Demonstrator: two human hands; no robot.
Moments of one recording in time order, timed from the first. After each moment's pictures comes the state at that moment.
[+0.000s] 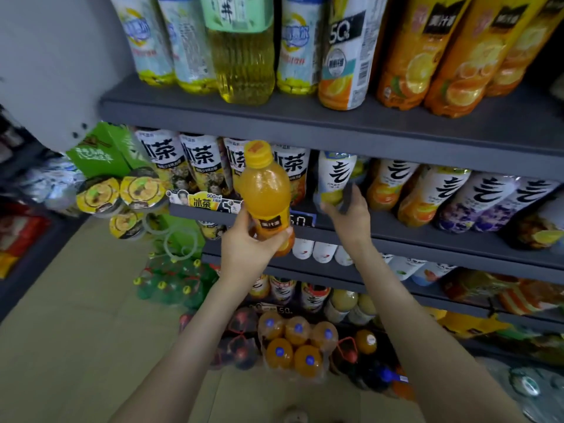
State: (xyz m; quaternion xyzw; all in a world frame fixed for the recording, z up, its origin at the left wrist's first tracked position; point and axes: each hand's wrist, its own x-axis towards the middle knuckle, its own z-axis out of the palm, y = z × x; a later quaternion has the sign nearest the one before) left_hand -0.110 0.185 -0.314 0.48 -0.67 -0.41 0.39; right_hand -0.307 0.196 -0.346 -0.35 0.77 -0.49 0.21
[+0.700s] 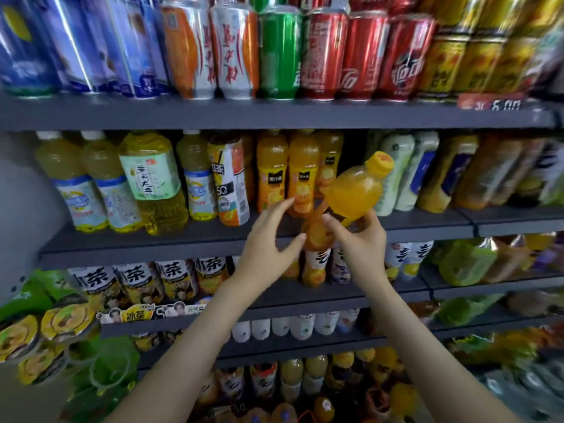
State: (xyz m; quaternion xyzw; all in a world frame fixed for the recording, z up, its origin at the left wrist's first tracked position) left_hand -0.232 0.228 -0.125 0.18 -0.86 -0.34 0.34; right_hand -0.349 0.343 -0.117 -0.31 0.65 -0.70 0.03
